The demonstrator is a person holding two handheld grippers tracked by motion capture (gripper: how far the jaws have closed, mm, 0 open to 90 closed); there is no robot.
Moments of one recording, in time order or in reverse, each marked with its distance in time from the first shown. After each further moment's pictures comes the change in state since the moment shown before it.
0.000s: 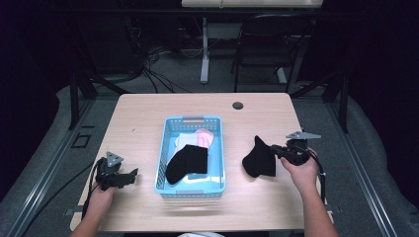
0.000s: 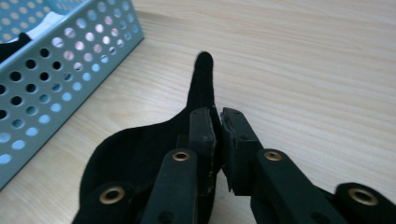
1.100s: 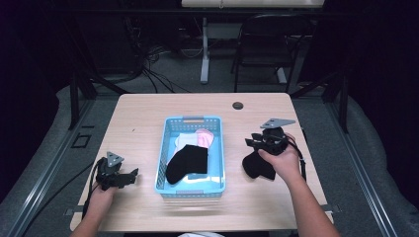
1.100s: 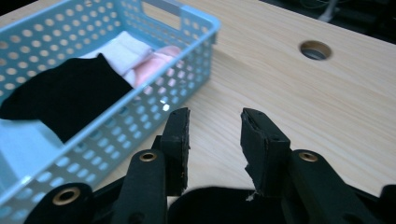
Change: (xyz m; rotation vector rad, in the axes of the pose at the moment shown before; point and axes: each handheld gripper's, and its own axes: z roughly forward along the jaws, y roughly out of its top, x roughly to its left) left arm -0.001 0.001 0.000 -0.004 -0.006 0.008; right arm 0.072 0.061 0.016 0.001 0.119 -0.227
